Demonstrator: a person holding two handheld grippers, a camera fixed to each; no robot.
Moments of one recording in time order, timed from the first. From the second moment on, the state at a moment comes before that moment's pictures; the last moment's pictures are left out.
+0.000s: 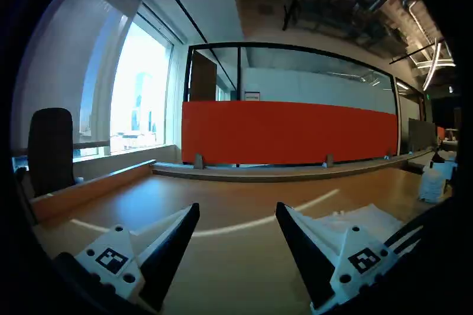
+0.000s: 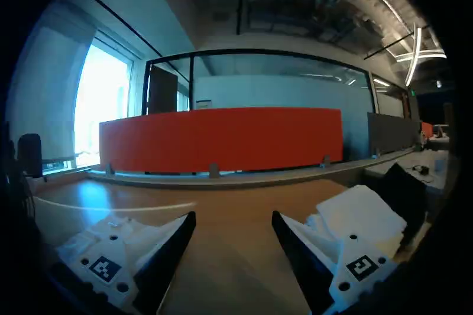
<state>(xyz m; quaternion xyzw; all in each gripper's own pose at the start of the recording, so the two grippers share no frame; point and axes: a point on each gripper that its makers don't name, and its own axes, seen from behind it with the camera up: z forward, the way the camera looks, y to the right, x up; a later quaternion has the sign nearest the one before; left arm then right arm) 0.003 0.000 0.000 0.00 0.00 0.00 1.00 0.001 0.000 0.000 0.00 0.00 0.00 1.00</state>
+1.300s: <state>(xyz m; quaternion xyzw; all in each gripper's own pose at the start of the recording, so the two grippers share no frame) 0.192 0.022 -0.014 -0.05 -0.04 0.01 1.00 0.182 -0.025 -0.018 0.02 -0.01 -0.03 1.00</state>
